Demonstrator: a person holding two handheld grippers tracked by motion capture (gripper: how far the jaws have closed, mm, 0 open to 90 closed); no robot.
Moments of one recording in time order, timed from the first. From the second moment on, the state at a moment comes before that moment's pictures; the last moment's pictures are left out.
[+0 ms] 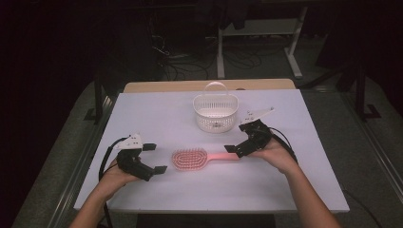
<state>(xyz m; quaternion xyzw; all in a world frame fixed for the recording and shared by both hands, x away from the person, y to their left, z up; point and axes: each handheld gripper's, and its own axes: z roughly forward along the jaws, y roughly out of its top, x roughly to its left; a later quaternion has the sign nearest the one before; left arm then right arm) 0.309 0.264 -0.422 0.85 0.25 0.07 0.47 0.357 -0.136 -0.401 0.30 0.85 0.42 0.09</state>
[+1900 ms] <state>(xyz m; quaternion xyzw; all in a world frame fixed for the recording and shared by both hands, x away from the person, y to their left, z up) 0.310 0.267 -0.421 0.84 0.25 0.07 0.47 0.383 -0.124 -0.405 0.31 0.87 0.37 0.06</state>
